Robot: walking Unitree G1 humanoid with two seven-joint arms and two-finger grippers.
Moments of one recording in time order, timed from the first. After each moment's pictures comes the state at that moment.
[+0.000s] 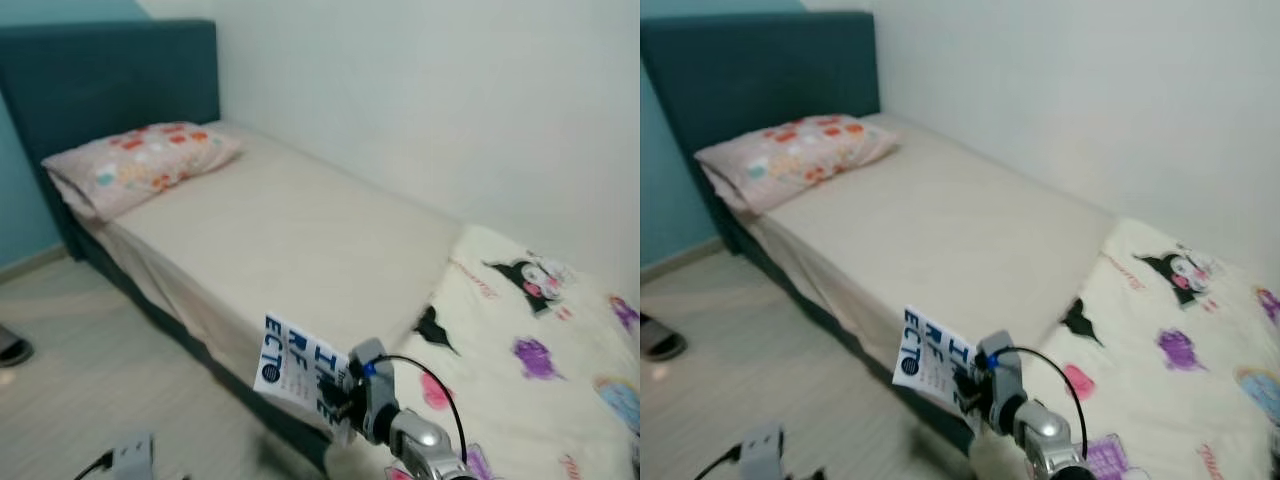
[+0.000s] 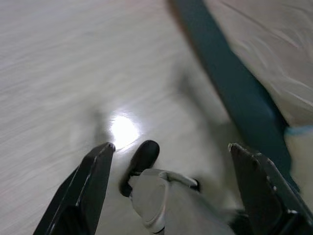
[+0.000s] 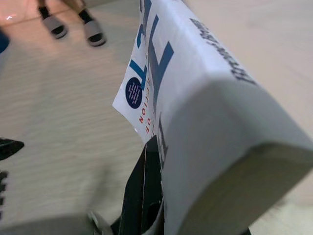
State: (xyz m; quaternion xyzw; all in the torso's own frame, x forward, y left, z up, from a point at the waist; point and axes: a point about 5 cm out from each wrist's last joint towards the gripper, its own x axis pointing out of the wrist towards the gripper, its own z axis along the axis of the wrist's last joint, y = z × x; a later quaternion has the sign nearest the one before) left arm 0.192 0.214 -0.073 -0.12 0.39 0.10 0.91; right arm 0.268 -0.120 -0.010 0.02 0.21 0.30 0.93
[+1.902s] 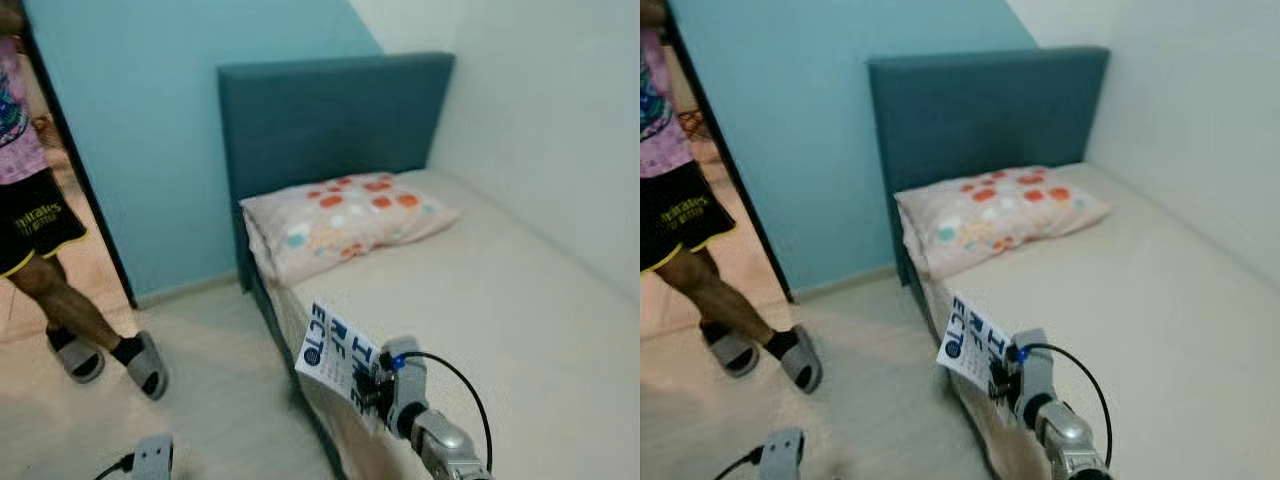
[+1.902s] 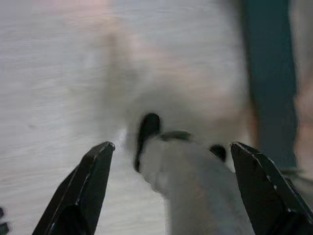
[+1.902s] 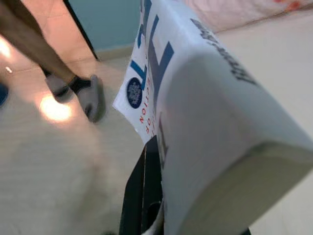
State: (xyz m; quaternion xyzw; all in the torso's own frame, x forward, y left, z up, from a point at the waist) left arm 0.161 0.216 -0.088 -0.09 0.45 0.08 0.89; right arm 0.277 -0.133 -0.006 0.06 0.20 0.19 0.96
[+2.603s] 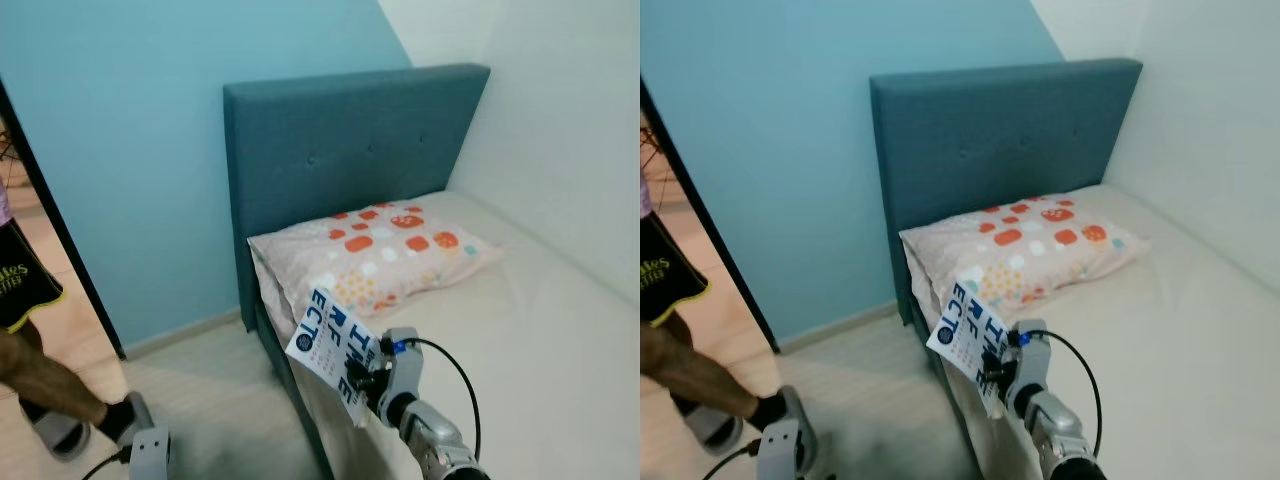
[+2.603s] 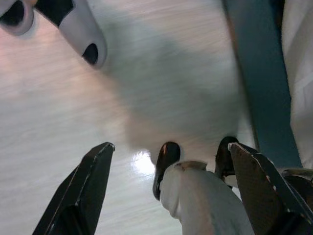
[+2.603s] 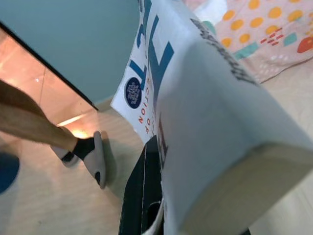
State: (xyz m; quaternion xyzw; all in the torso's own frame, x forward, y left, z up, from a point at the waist) left arm 0.182 0.209 -0.080 -0.08 0.43 0.07 0.89; right arm 0.281 -0.154 -0.004 0.13 0.21 0.15 0.96
